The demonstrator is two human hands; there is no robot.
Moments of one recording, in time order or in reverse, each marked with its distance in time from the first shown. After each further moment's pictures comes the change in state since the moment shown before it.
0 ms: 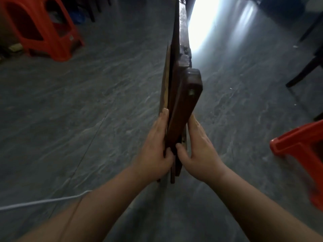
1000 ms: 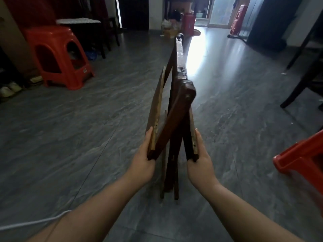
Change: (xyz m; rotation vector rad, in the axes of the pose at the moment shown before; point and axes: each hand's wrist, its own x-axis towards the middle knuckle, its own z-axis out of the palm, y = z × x) left_hand -0.027 -0.017 -0.031 0.034 0.114 -0.256; right_hand -0.027 0.012 0.030 0.380 0.237 0.339
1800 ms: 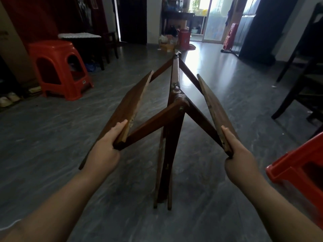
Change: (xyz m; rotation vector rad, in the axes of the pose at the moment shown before) left_hand 0.028 0.025 -0.105 0.331 0.089 -0.037; right_hand 0.016 -0.032 -0.118 -0.553 0.118 -0.085
